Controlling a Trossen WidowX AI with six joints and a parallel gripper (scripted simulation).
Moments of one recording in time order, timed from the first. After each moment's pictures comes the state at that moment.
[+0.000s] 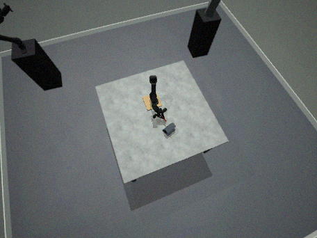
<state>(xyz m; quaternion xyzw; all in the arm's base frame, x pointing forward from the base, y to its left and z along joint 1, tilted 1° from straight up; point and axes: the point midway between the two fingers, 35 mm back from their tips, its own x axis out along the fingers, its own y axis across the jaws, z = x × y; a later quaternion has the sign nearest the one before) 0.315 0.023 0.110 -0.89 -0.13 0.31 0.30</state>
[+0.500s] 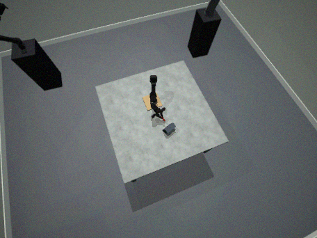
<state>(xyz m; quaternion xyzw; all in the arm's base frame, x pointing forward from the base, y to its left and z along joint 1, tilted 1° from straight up) 0.308 0.010 0.111 -0.91 -0.14 0.27 0.27</state>
